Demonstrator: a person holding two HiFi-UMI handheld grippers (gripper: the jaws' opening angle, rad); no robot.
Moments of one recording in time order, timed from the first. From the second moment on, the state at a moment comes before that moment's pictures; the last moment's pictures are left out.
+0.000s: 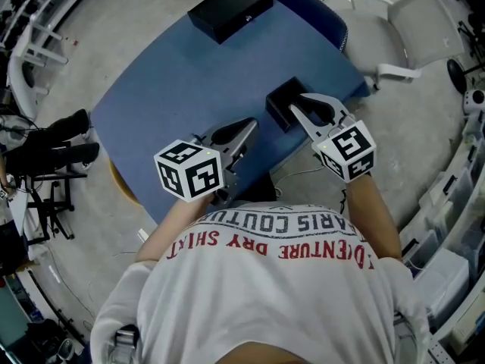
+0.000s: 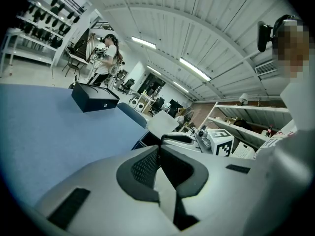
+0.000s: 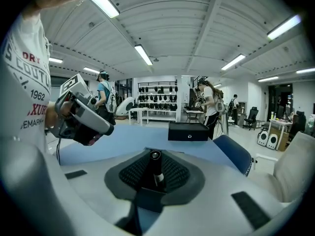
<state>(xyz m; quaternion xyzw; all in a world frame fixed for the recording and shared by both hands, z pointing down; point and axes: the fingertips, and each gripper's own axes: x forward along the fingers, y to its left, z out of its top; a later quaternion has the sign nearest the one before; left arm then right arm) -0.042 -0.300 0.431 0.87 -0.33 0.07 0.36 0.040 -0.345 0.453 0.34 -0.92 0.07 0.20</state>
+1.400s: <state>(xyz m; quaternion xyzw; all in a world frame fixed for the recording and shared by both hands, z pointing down) -0.037 -0.228 0.371 0.89 -0.34 0.03 0.30 0.064 -0.241 0.283 0.34 -0.94 -0.06 0.07</state>
